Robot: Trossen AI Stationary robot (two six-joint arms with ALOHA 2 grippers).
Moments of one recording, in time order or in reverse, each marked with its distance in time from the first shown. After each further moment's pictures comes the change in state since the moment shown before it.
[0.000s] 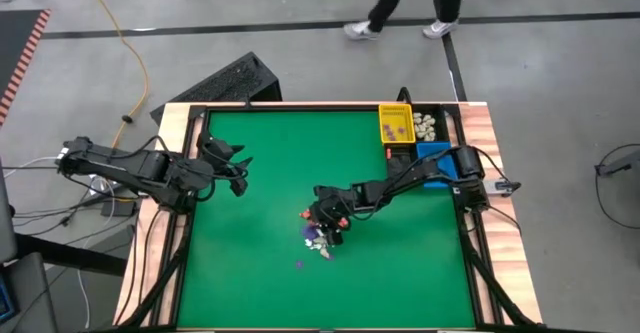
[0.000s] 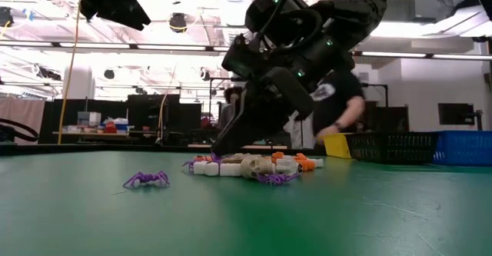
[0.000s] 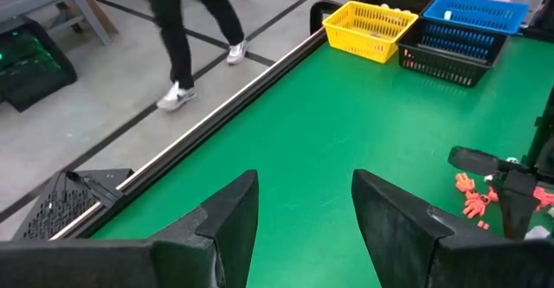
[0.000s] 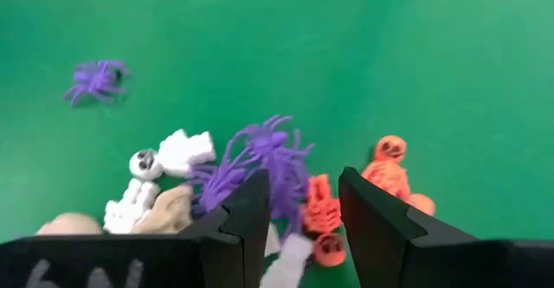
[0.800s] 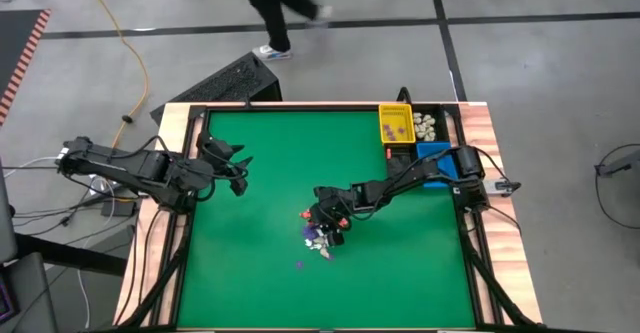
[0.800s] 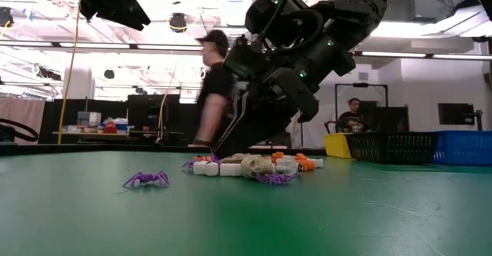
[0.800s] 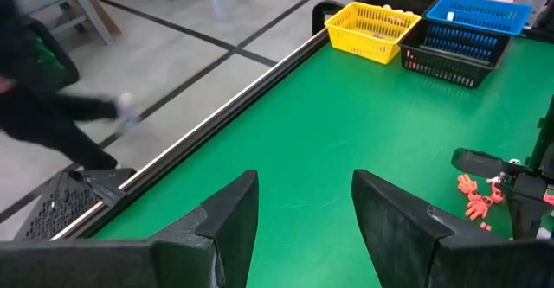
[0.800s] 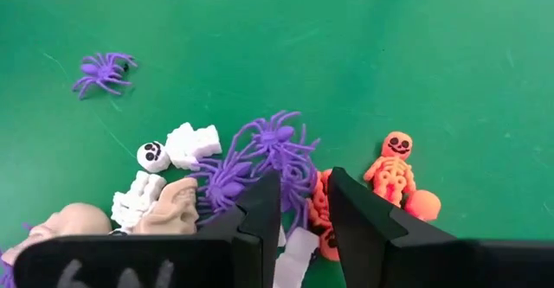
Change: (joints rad) left arm 0.000 0.000 0.000 0.000 -0.007 -0.003; right arm 0.001 -0.001 0.000 -0.011 -0.013 -0.010
